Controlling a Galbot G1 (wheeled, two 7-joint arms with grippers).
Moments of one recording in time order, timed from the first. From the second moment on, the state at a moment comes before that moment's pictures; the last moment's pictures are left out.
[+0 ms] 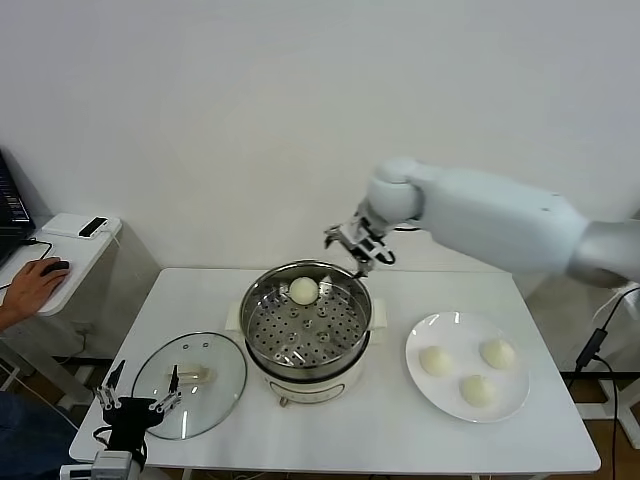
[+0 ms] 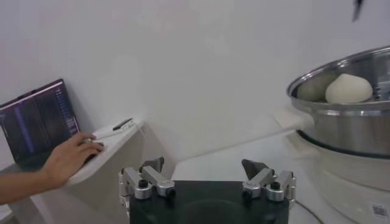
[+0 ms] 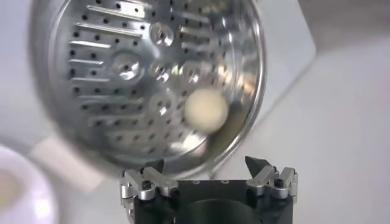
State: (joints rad) left arm 1.76 -1.29 -0.69 -2.20 0.03 0.18 -0.14; right arm 0.54 0.85 -1.16 1.46 0.07 -0.20 -1.02
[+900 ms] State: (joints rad) left arm 1.76 -1.27 -0.74 -2.19 0.01 0.19 -0.14; right arm 0.01 0.52 -0.88 1.57 -0.06 -0.37 -1.00
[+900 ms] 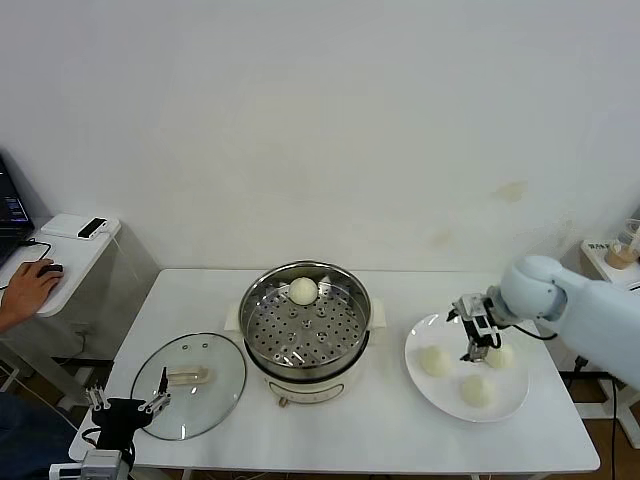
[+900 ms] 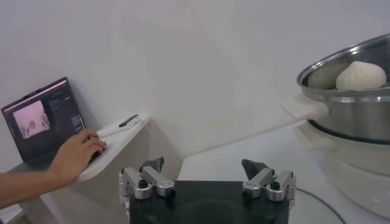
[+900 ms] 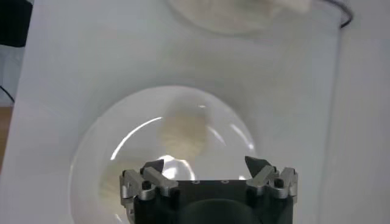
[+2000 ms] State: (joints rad) left arm 1.76 -1.28 -0.76 -2.19 0.02 0.19 -0.14; right arm -0.14 0.71 -0.78 1.37 -0.14 -0.37 -0.96
